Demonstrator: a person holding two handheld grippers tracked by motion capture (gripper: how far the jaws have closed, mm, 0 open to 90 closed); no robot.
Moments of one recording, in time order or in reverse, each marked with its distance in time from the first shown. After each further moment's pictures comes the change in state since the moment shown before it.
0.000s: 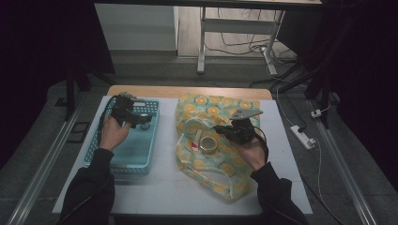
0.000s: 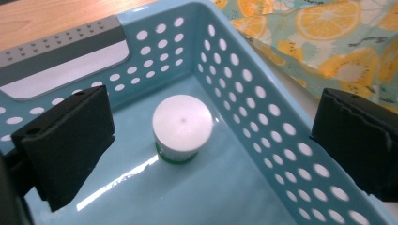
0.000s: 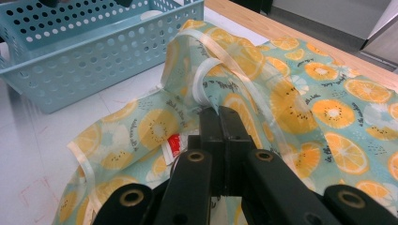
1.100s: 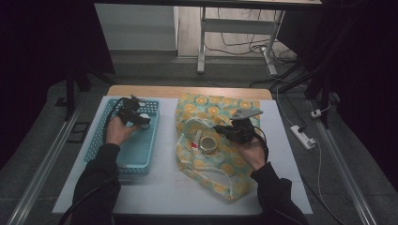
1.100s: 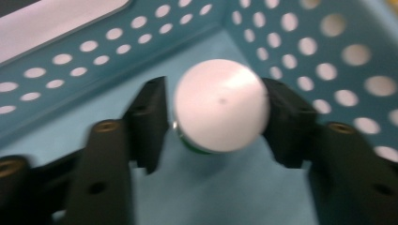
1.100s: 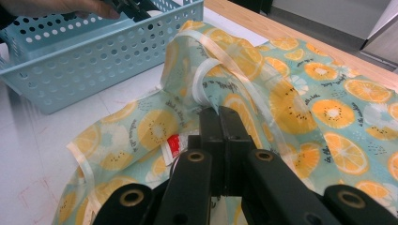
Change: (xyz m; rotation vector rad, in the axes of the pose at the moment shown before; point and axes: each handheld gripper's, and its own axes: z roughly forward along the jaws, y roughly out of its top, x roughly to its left) left arm 0.009 0.002 0.035 0.186 0.046 0.030; right arm 0.000 0.000 0.000 0.000 -0.001 0.001
